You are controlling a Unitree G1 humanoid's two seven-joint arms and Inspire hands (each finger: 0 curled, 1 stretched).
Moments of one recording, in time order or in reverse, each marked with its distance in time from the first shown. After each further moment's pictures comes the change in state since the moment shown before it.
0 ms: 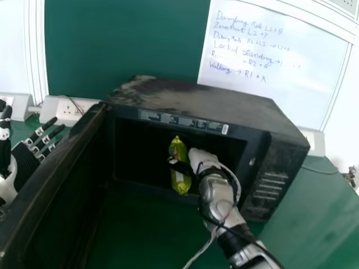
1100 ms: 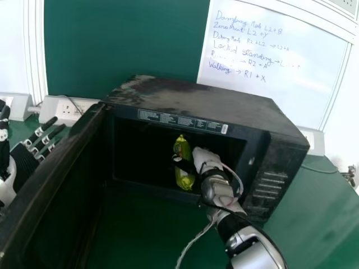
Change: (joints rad) left arm 0.043 -0.004 0.001 -0.053 -0.067 -0.011 0.058; right arm -0.160 0.031 0.019 0.451 0.143 -0.210 -0.273
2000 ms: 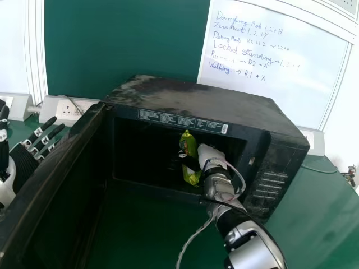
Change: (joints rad) left arm 0.011 0.000 -0.001 -0.017 -0.010 -0.019 0.004; right arm -0.044 0.015 -0.009 0.085 0.052 0.009 -0.079
